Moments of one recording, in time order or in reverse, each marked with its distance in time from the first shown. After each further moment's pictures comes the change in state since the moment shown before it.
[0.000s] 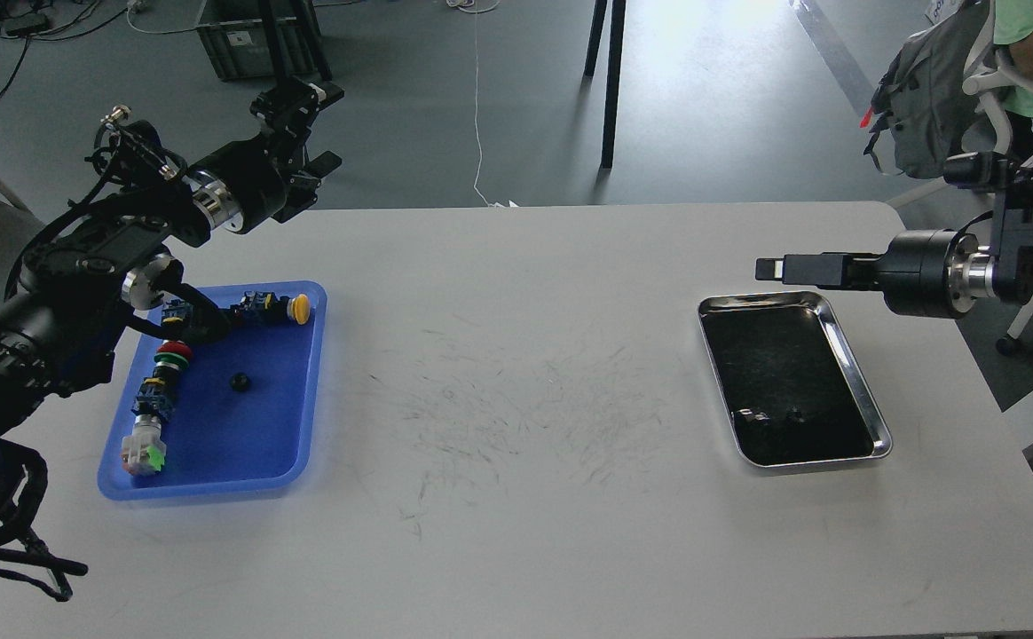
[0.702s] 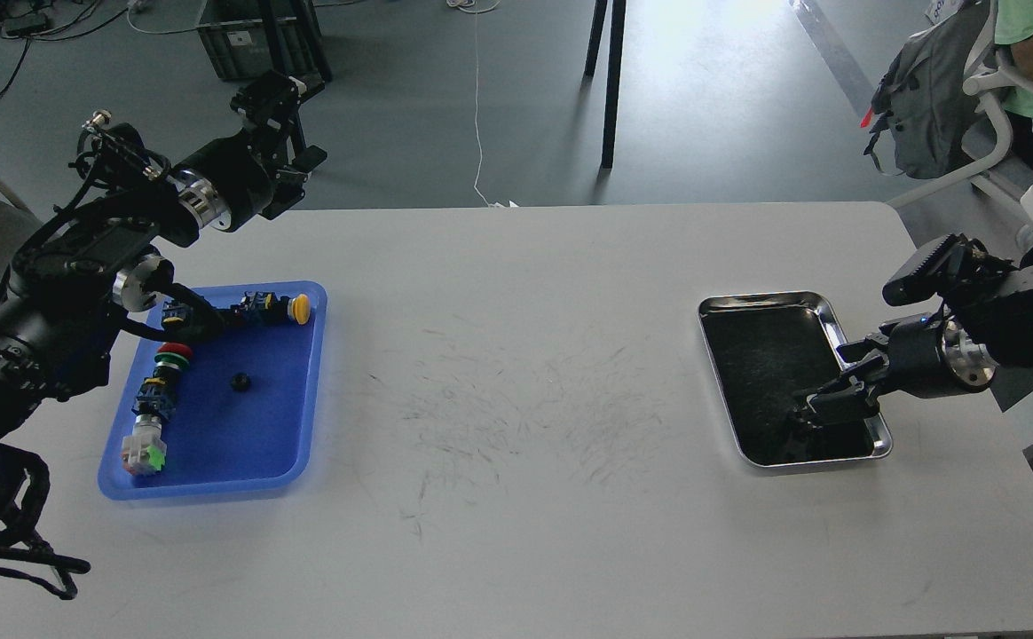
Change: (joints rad) left arm 0.019 -0.004 -0.058 0.036 -0.004 0.000 0.000; right arm -0.015 0.003 -0.117 0.019 -0.487 -0.054 0.000
